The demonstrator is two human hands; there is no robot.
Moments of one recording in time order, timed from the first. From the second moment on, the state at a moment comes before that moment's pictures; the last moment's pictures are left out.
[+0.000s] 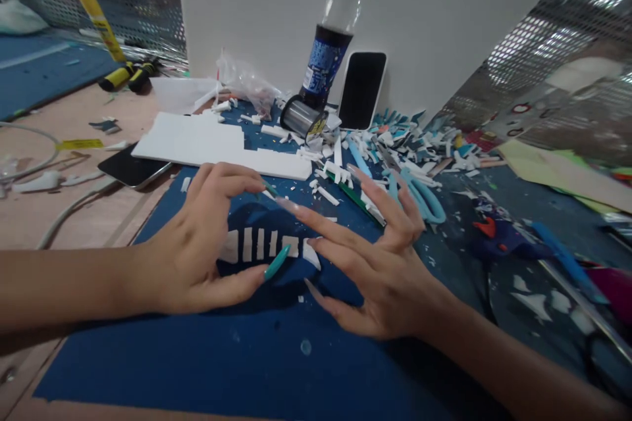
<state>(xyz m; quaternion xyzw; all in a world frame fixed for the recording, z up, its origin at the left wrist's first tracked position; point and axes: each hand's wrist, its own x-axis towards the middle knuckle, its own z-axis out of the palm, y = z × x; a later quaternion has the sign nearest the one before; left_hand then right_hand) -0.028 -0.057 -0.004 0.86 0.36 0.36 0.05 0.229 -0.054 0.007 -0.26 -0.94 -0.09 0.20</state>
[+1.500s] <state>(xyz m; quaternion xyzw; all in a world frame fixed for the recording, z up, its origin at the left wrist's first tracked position) 0.055 0.036 0.021 0.91 0.39 0.12 0.07 0.255 0.001 0.008 -0.47 -0.44 0.46 0.61</state>
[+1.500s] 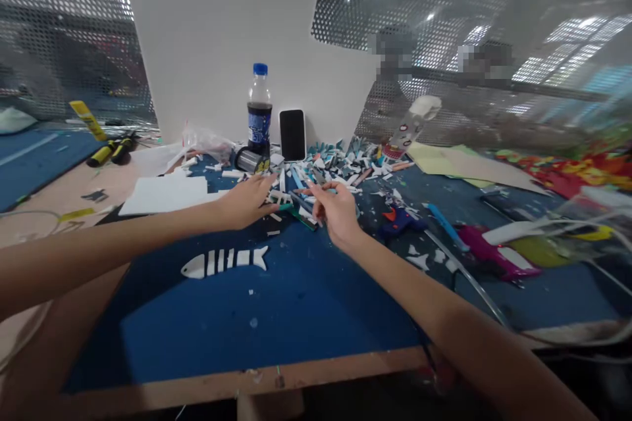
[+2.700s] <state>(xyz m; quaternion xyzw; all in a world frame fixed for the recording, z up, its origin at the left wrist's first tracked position) 0.042 0.005 0.026 0.66 0.34 0.30 0.60 0.232 -0.026 0.014 -0.44 -0.51 0.44 0.59</state>
